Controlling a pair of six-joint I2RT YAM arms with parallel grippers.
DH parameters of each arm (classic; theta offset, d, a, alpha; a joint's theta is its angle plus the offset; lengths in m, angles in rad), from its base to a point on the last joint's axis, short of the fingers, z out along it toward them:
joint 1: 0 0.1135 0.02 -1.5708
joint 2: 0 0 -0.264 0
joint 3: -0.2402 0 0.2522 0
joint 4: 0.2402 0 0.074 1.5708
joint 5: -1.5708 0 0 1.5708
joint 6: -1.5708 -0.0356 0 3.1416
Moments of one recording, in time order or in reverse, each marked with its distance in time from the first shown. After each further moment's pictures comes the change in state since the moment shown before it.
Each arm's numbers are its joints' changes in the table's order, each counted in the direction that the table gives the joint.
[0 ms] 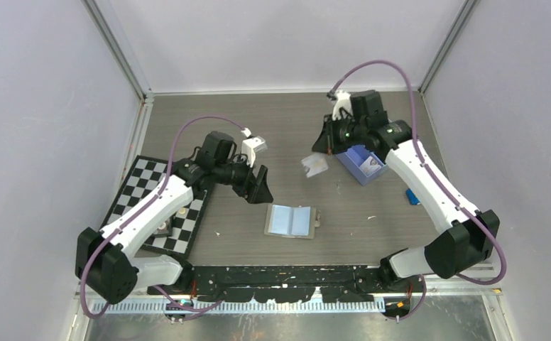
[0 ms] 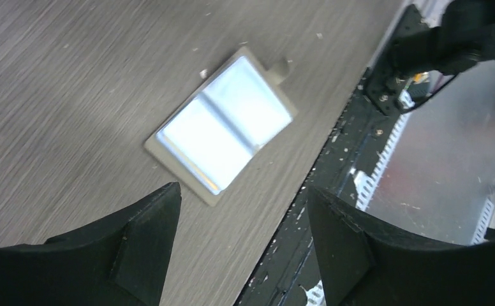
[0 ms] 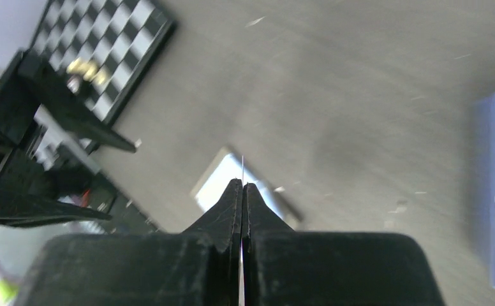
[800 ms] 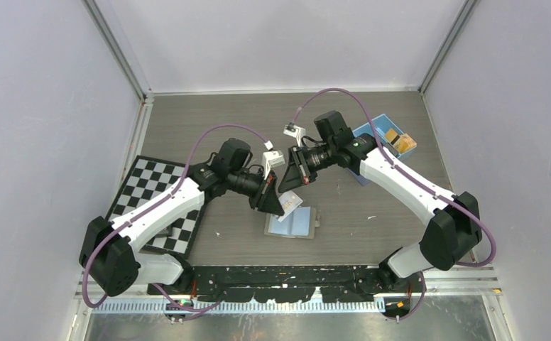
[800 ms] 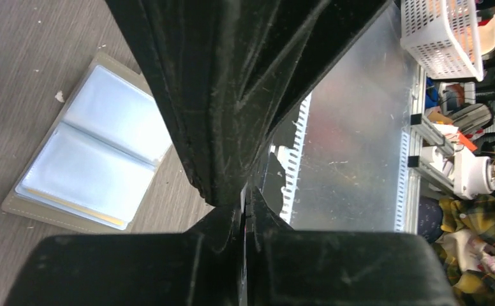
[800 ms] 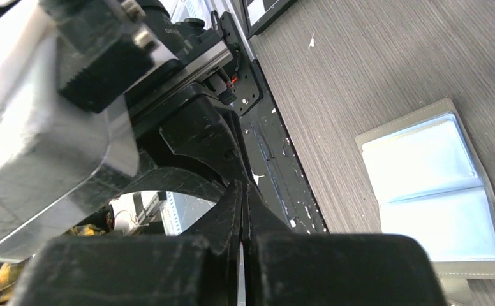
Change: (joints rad) left arm -0.142 0.026 0.041 -0.122 -0.278 0.039; right arm 0.231 0.081 0.173 -0.124 0.576 -0.137
